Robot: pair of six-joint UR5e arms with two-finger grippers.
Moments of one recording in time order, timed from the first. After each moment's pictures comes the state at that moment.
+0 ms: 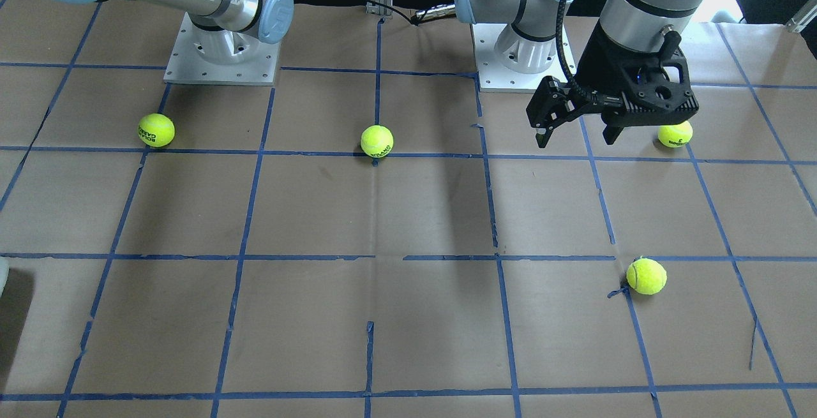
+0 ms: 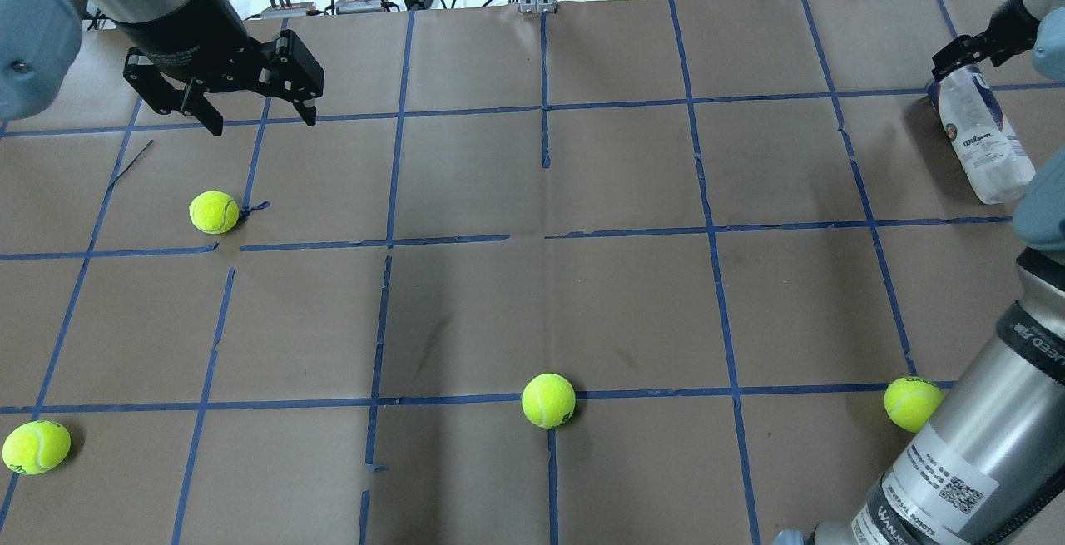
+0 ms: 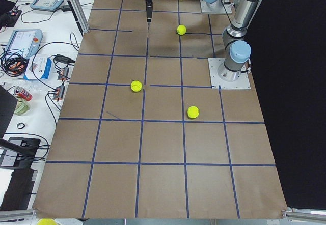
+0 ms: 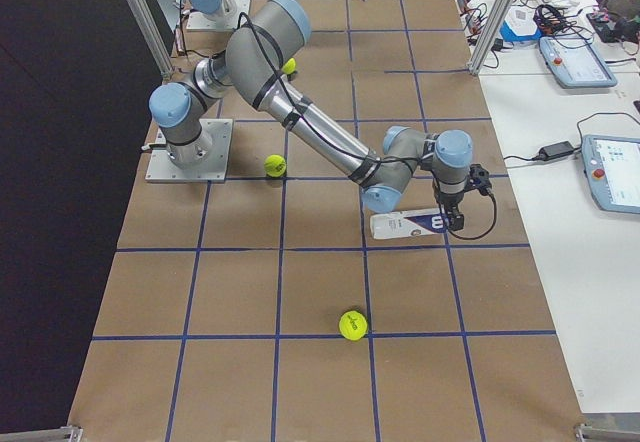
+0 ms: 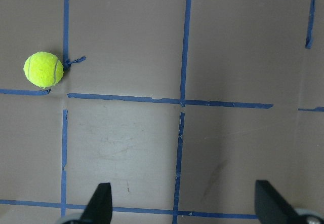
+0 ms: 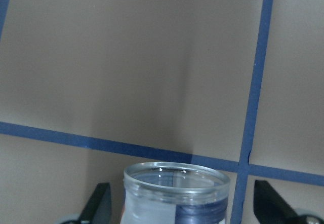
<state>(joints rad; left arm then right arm) -1.54 -1.60 -1.52 -1.53 1.58 -0.04 1.03 -0.79 1.21 -2.22 -1.48 -0.72</state>
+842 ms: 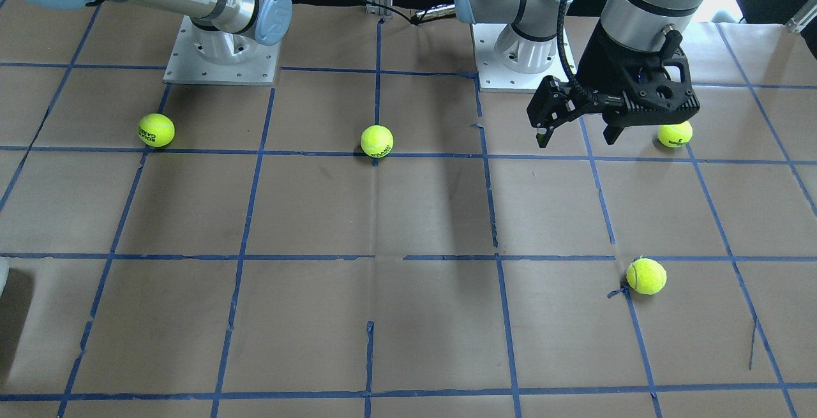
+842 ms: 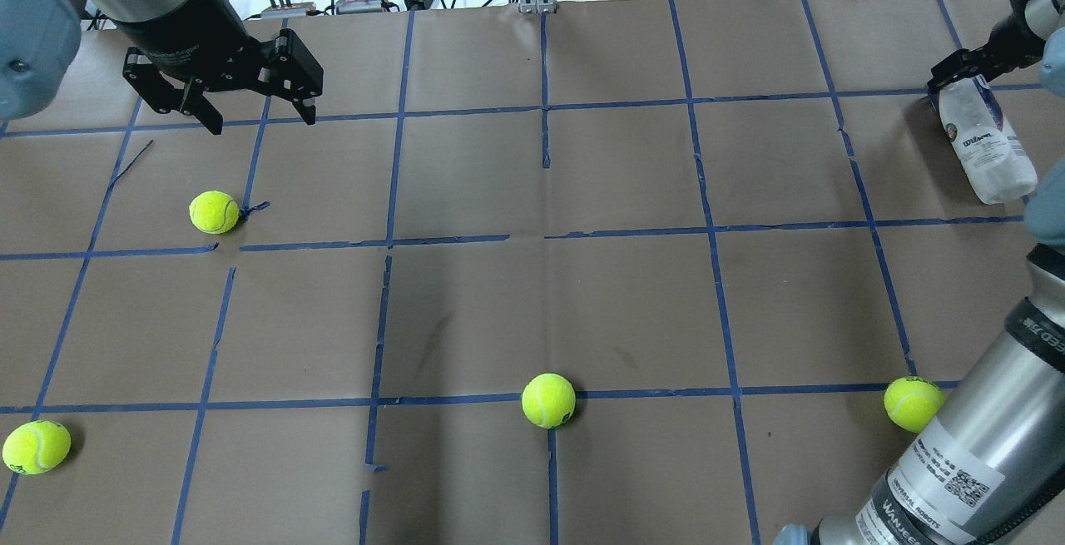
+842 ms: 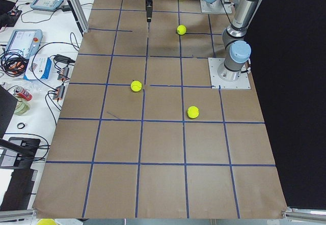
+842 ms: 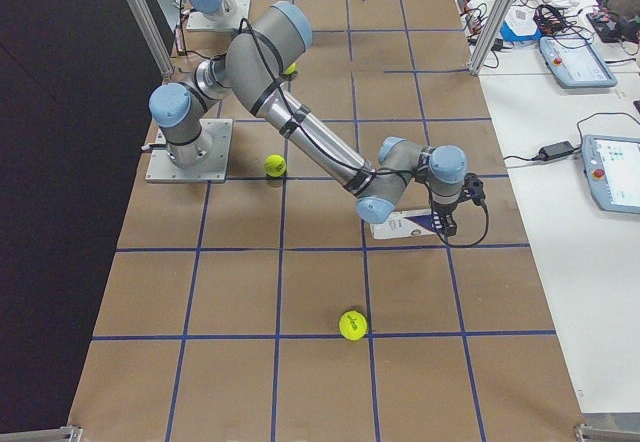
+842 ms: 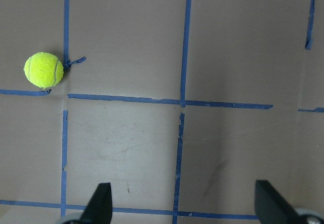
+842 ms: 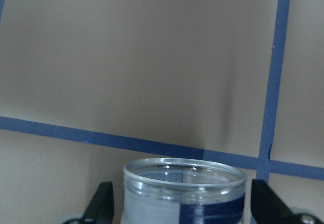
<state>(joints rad) -1.54 -1.60 -1.52 -1.53 1.58 -0.04 1.00 -0.77 1.22 -2.22 -1.41 -0.72</state>
